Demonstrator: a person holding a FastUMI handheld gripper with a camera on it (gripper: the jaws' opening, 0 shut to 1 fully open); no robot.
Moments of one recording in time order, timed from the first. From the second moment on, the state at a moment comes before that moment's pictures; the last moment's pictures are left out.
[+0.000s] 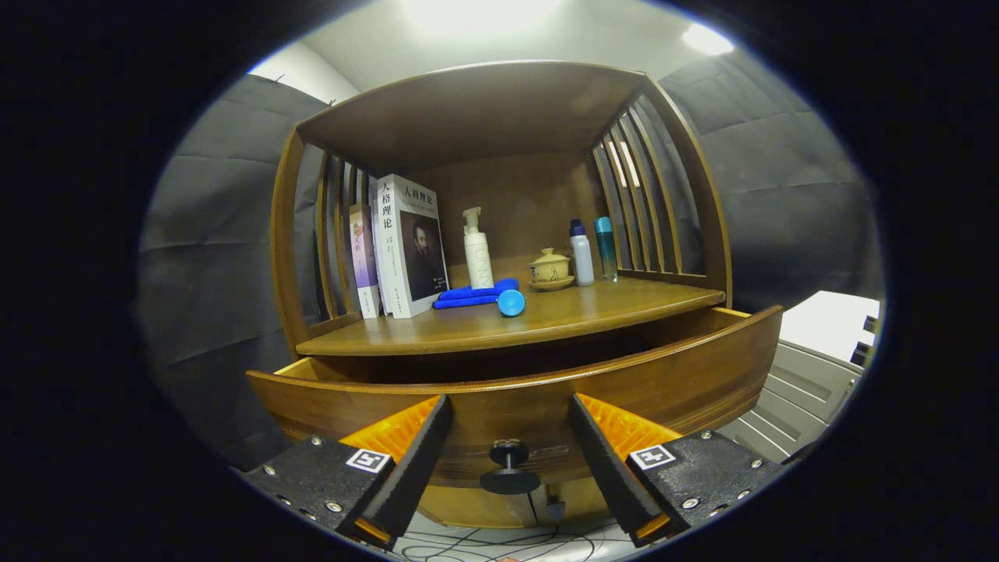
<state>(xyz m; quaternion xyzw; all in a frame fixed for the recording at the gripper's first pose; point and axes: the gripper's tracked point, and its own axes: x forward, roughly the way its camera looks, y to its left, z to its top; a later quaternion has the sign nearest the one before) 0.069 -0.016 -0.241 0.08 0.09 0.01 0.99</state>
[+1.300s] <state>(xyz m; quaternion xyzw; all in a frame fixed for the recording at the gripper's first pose) 0.101 -0.022 -0.202 -0.04 0.09 0.01 1.00</state>
